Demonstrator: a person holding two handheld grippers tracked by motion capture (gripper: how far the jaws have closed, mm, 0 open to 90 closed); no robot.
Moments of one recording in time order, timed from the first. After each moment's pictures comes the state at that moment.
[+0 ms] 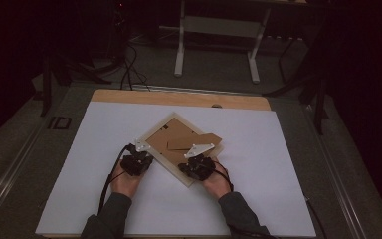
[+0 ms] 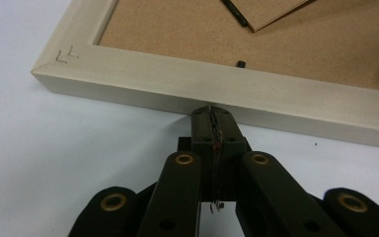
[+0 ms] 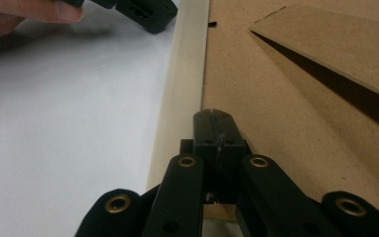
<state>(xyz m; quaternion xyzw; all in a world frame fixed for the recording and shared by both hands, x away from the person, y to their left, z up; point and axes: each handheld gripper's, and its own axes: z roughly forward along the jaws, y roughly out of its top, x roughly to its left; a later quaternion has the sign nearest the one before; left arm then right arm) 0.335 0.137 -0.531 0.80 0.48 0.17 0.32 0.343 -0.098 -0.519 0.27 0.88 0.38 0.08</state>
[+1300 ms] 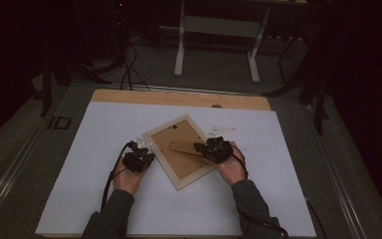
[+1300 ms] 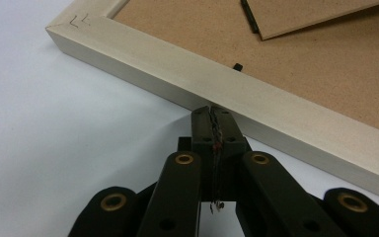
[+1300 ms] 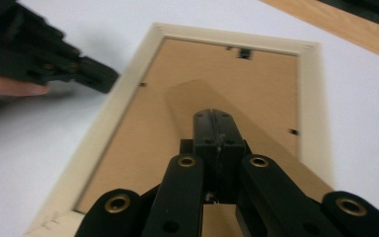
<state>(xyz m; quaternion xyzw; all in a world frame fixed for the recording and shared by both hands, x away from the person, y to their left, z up) 0.345 0.134 -0.532 0.80 0.48 0.17 0.33 0.371 -0.144 -0.470 0.31 0.84 0.42 0.13</state>
